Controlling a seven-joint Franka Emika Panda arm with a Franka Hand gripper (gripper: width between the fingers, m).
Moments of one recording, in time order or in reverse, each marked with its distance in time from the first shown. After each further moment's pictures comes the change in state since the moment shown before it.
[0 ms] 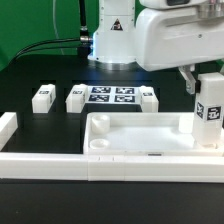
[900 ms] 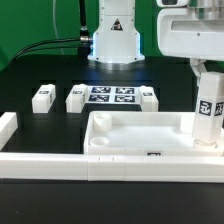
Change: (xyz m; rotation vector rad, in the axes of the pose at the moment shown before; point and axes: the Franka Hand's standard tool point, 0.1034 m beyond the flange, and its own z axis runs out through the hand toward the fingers) arm -0.011 -0.022 0.006 0.025 0.020 0.851
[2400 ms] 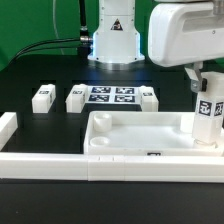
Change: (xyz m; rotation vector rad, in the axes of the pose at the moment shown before) arm 0.013 0.000 -0.006 -0.069 0.046 -1.236
